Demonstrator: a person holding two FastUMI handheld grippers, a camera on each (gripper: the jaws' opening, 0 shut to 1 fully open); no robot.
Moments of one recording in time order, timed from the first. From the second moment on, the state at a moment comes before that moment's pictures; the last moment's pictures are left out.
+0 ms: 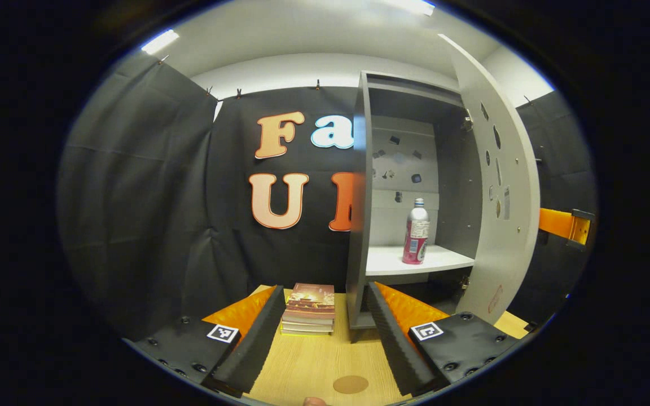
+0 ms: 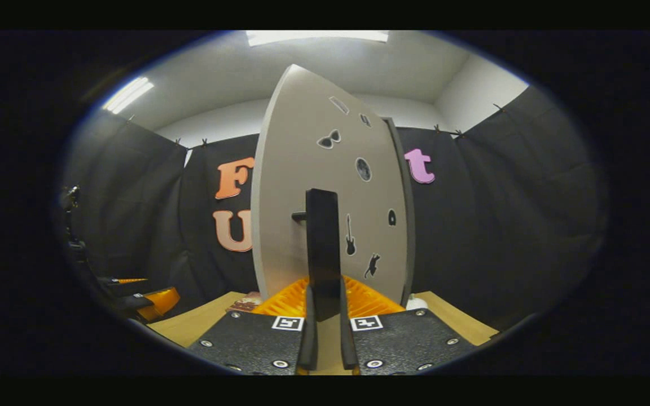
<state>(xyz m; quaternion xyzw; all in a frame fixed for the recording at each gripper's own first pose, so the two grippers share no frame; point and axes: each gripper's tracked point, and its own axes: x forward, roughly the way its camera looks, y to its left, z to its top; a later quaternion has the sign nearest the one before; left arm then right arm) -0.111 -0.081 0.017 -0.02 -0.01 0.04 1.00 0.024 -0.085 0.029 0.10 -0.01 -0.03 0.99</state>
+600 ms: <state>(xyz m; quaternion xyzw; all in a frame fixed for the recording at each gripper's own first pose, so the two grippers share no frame) -0.080 -0.164 0.044 -0.01 -0.04 -0.04 1.00 0.006 -0.171 0.018 0.06 0.00 -0.12 0.99</state>
